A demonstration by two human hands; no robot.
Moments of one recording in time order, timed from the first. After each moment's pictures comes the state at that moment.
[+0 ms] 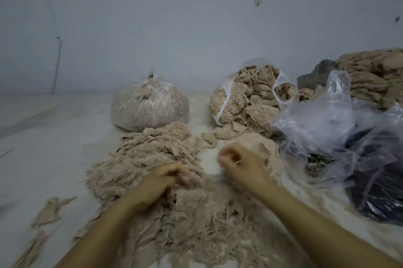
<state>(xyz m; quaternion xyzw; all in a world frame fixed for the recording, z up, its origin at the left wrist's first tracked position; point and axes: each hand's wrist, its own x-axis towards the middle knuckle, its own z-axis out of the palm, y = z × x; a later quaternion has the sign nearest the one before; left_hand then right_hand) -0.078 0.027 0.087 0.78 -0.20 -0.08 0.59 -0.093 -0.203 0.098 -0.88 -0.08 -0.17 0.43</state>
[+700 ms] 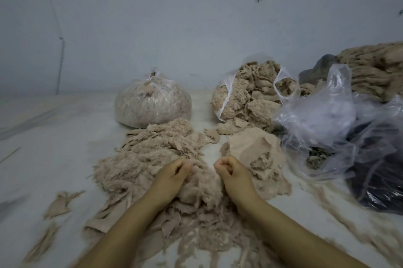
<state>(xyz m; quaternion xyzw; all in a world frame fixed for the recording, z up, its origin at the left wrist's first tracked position) -0.089 0.007 0.073 0.84 -0.18 0.08 0.50 -0.111 -0.163 0.064 -0.78 -0.01 -0.14 0.61</state>
